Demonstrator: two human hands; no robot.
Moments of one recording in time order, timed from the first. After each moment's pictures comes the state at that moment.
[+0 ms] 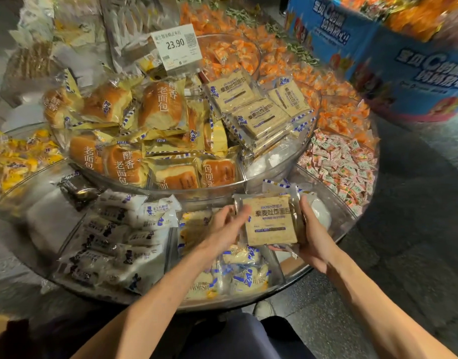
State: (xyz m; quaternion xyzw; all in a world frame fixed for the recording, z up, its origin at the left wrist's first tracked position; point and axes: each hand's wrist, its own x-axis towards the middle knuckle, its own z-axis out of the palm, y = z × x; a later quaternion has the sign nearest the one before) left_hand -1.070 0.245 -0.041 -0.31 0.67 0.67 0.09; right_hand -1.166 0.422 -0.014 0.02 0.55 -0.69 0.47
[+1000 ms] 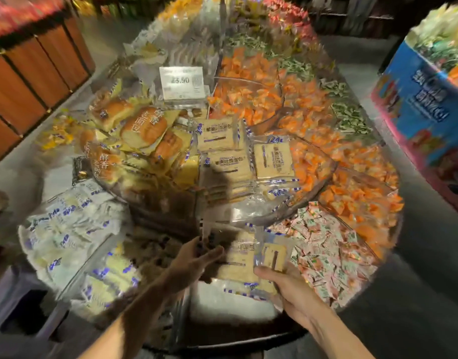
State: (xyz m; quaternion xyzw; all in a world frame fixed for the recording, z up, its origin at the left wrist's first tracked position) left_hand -1.188 0.346 -0.036 -0.41 0.54 0.72 -0.14; right_hand -1.353 0.492 -0.021 -0.06 0.60 -0.55 0.58
